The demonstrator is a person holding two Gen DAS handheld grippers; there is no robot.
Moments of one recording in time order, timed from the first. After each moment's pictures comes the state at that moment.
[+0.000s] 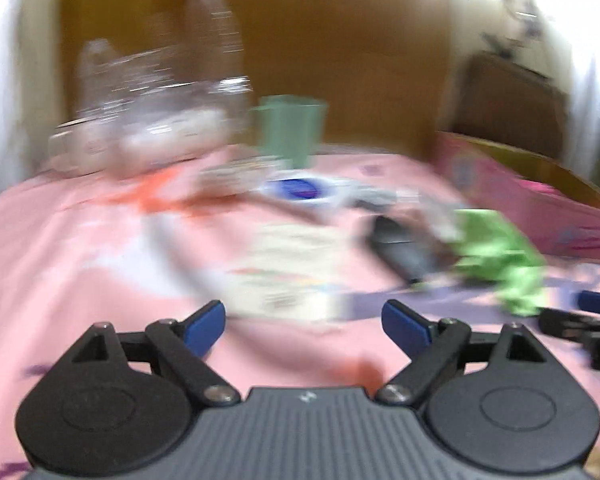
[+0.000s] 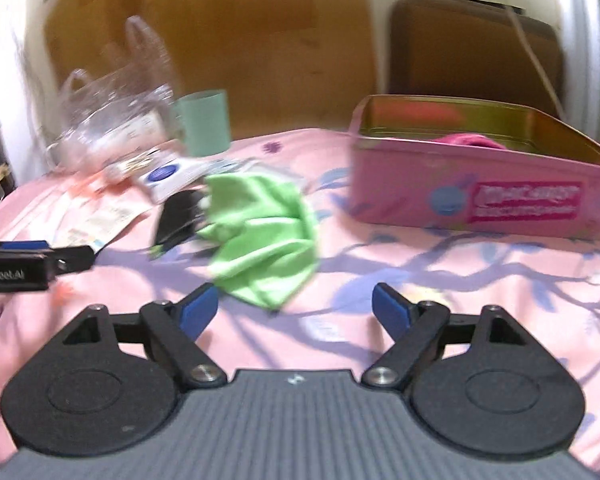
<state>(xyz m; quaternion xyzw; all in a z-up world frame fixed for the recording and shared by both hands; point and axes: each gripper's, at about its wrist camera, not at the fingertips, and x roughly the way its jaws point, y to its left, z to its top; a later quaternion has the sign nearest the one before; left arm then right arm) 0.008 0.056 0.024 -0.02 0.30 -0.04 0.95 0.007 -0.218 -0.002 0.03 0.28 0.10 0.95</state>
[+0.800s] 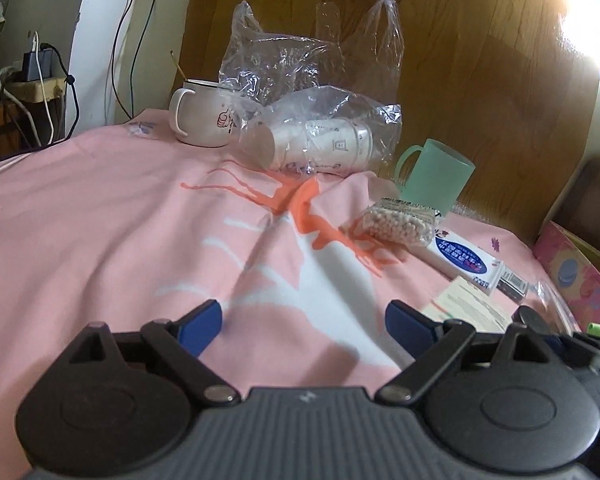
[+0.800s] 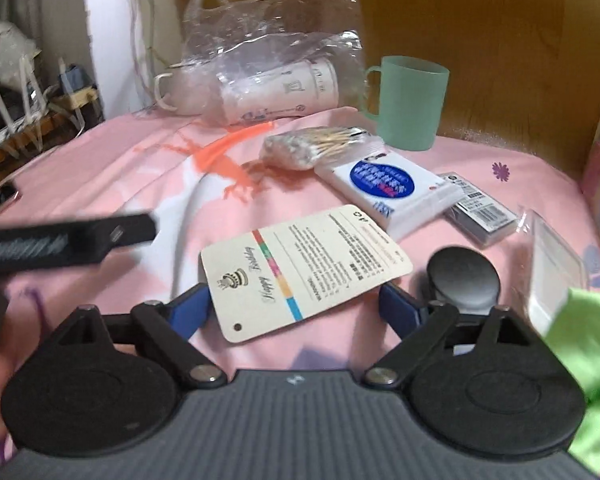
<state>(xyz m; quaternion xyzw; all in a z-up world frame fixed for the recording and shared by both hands) 0.046 0.166 0.021 -0.15 0.28 0.03 0.95 0.099 -0.041 0.005 -0.05 0.32 0.25 0.91</state>
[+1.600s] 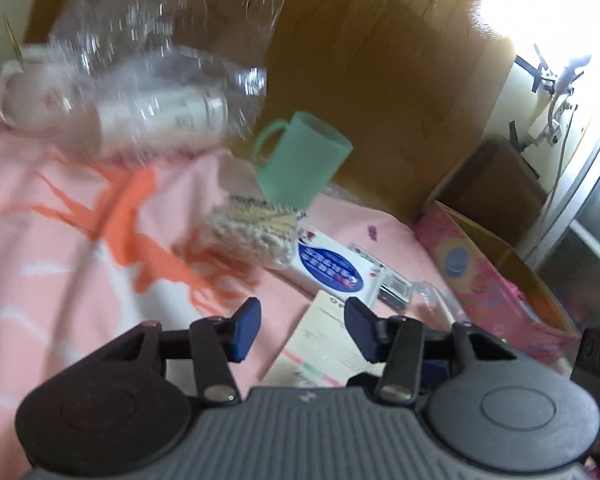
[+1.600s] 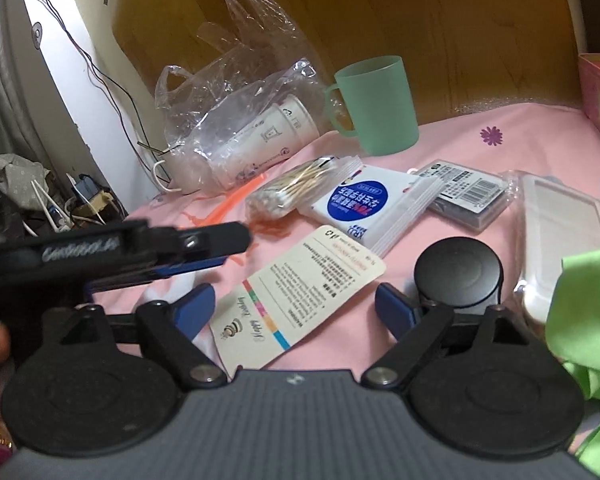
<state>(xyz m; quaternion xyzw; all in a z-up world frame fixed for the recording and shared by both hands) 0.131 0.144 0.027 -0.20 0.33 -0.20 0.90 0.113 -0.081 -0.001 0.14 0.31 0.27 0.90</state>
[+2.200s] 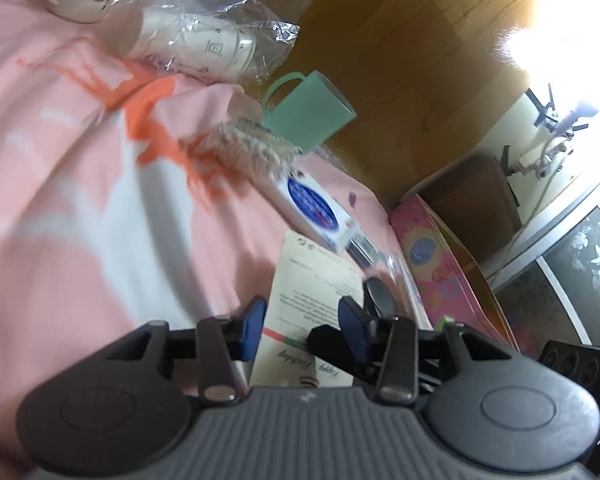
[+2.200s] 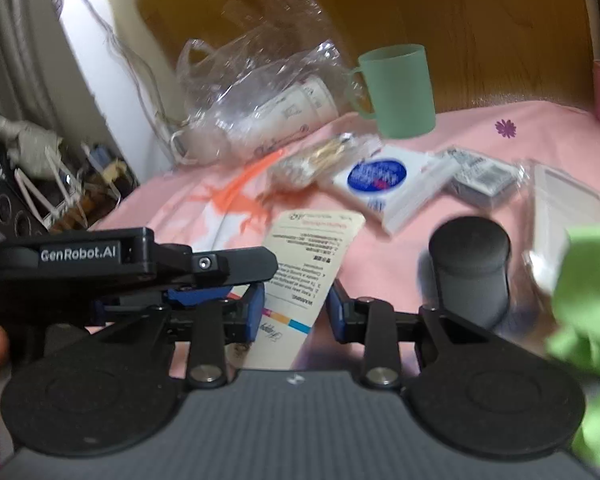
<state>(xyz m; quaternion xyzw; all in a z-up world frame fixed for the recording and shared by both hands) 0.070 0.144 0.003 -0.31 0.35 -0.20 0.86 0.096 -0.077 -0.002 0.11 0.32 0.30 0.89</state>
